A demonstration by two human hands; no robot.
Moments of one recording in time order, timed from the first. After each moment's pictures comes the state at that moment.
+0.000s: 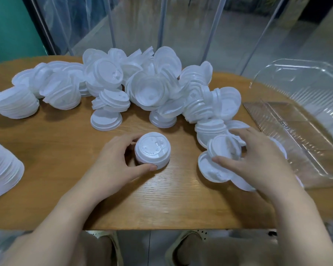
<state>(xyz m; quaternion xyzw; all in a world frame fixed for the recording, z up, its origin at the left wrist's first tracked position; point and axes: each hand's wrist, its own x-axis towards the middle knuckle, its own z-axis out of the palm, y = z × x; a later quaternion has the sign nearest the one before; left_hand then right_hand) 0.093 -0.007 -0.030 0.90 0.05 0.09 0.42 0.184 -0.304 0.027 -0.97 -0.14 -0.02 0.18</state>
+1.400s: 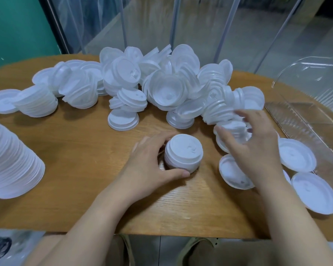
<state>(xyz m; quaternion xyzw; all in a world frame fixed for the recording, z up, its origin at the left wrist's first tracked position) 0.103 -0.022 -0.031 0.91 0.02 0.07 0.41 0.211 -0.248 -0.005 -0.88 -0.18 -0.18 0.39</state>
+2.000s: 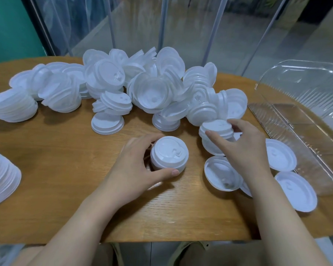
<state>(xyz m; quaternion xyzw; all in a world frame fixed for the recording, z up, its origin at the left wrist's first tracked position) 0.108 -0.027 -0.034 0.89 0.02 0.09 0.44 0.223 -0.263 -0.004 -0.91 -0.07 -0.09 0.39</state>
